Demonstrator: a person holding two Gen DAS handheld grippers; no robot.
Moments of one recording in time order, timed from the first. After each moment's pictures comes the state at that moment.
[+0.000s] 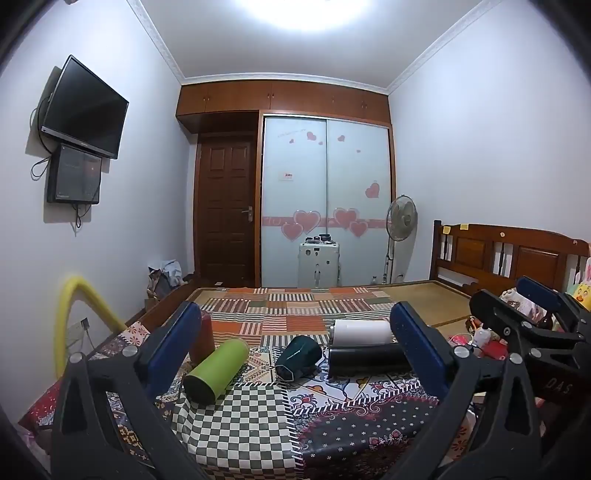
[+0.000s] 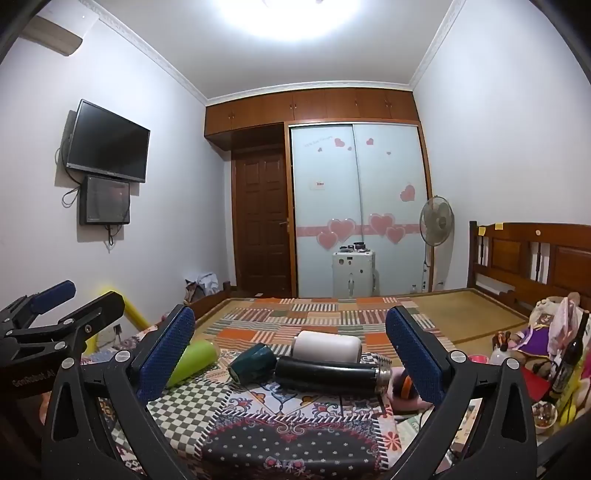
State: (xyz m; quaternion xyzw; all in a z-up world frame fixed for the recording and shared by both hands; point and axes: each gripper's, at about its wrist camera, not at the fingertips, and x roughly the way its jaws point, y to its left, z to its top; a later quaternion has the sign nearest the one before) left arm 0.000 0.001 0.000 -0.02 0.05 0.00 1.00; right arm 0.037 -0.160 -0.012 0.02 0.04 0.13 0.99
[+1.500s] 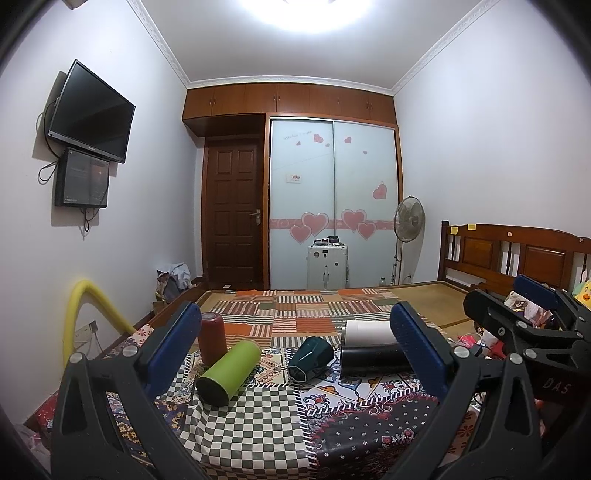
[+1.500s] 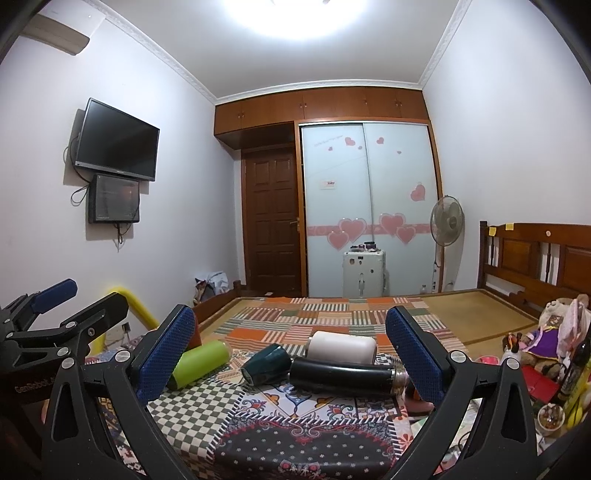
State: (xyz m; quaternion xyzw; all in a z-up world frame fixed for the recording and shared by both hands) left arm -0.004 0.006 -0.002 -0.01 0.04 0.02 1.00; right arm 0.038 -0.145 -0.009 0.02 0.04 0.15 0.99
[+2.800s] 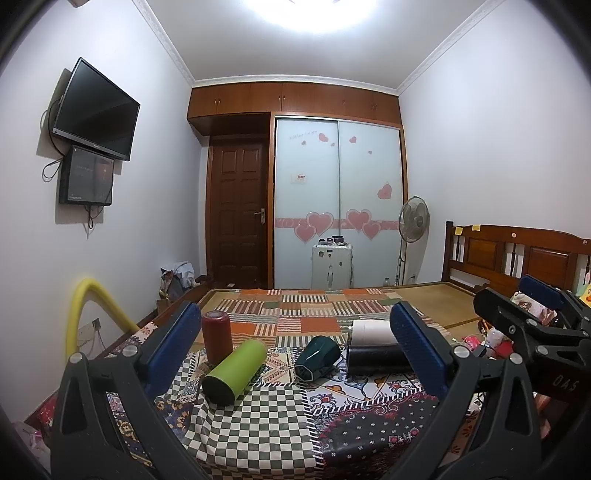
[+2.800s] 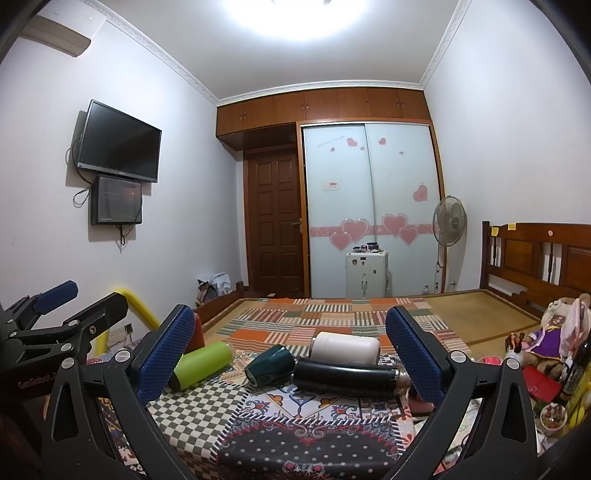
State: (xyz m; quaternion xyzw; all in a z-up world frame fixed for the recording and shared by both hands) left arm 0.000 0.014 -0.004 -0.01 0.04 0.03 1.00; right arm 0.037 -0.142 -0.008 0.02 0.04 0.15 0.99
